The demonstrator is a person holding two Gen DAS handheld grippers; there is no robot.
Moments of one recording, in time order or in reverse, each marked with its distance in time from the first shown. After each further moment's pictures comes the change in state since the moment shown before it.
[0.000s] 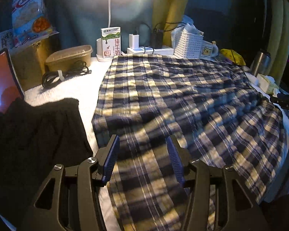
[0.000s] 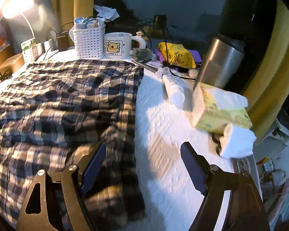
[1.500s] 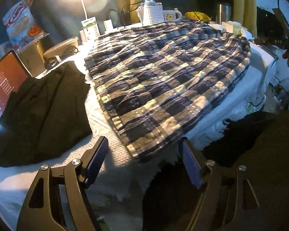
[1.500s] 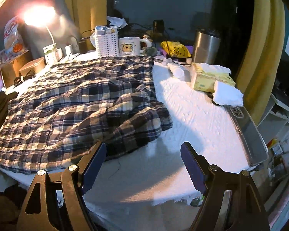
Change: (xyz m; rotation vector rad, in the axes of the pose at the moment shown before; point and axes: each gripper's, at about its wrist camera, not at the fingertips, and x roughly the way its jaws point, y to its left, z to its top) left arm -0.075 -0.032 -0.136 0.255 0.074 0.010; right arm -0.093 0.029 -0.090 0.080 -0.050 0.076
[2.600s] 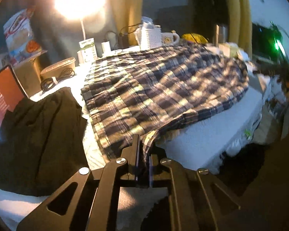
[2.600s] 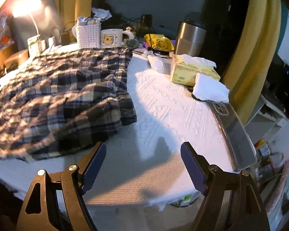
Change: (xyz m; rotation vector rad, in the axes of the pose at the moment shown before) left arm 0.001 0.011 0.036 -0.039 -0.159 -0.061; right arm 0.028 -0.037 -0.008 -0.040 0.034 -0.119
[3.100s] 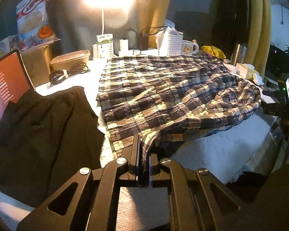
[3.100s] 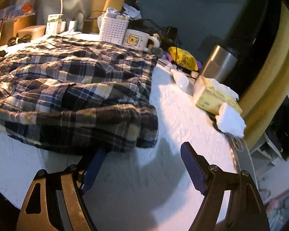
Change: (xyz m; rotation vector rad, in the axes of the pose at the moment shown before) left arm 0.008 0.034 0.031 -0.139 0.019 0.019; right arm 0.034 0.041 0.009 -0.226 -0.099 -0.013
